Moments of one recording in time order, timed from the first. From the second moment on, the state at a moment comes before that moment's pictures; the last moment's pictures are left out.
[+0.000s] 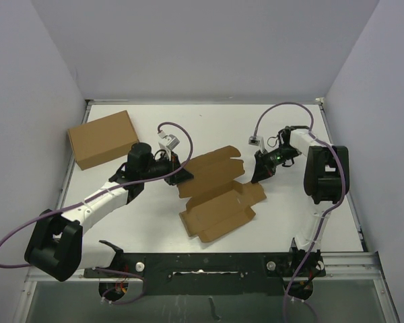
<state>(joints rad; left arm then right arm) -0.47 1.29 0.70 0.18 0.65 -0.35 0.02 2.01 1.39 -1.15 -0.88 -0.97</state>
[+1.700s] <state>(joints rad) -0.32 1.34 0.85 0.01 0.75 -0.29 0.18 1.56 0.67 0.61 -0.71 -0.19</state>
